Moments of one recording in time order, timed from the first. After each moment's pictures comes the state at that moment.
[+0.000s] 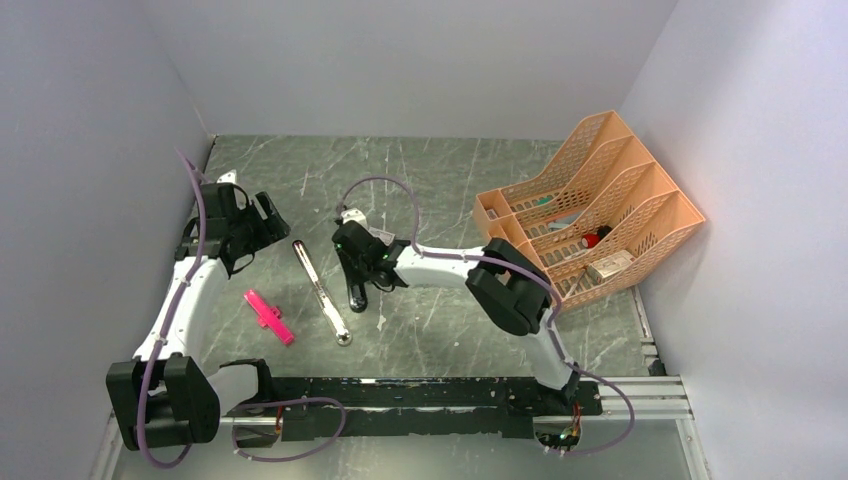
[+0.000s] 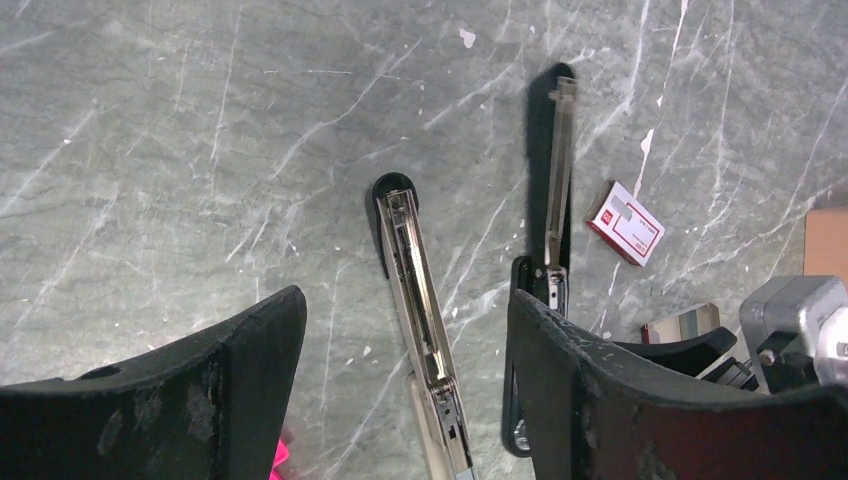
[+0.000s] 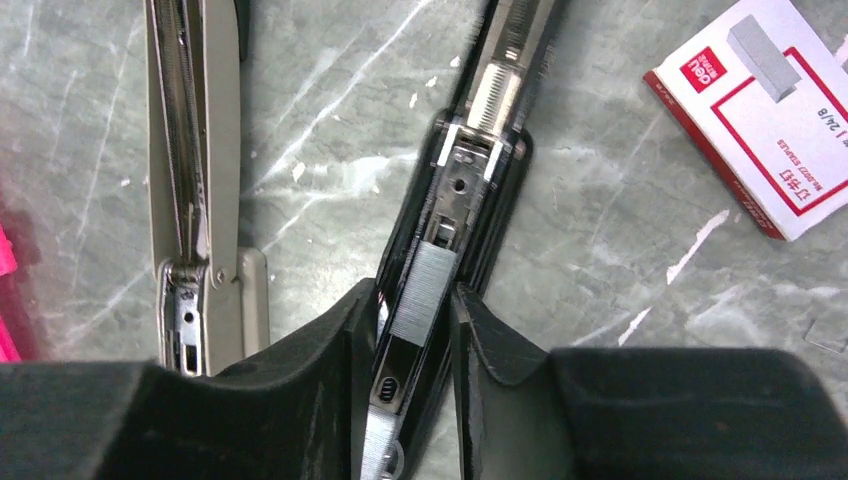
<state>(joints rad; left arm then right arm) 0.08 1.13 0.84 -0.44 0.11 -0.40 1.03 2.12 1.47 -0.17 0.20 0.46</state>
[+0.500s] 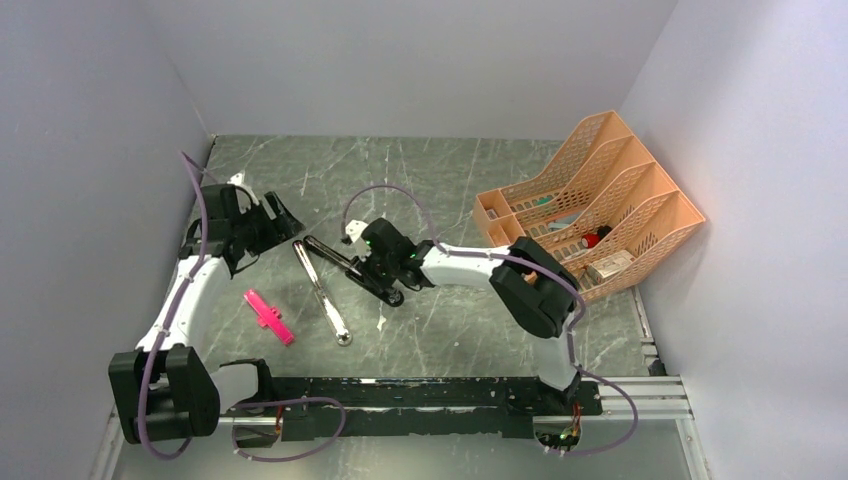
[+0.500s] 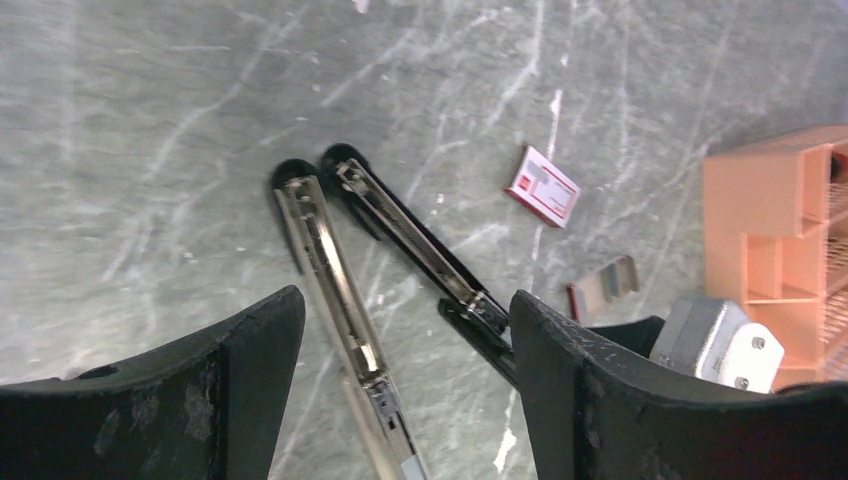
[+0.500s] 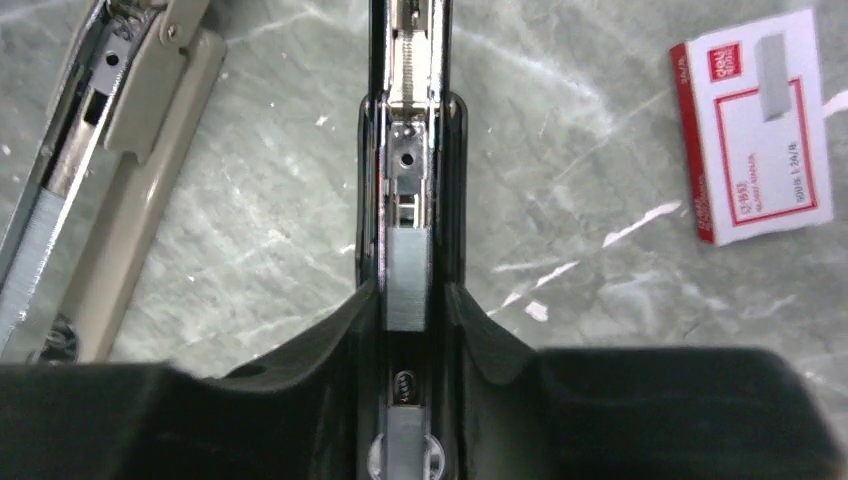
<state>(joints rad) 0.09 1.16 0.83 -0.38 0.28 -0.43 0.96 1.97 1.25 -0.10 -0.05 0.00</state>
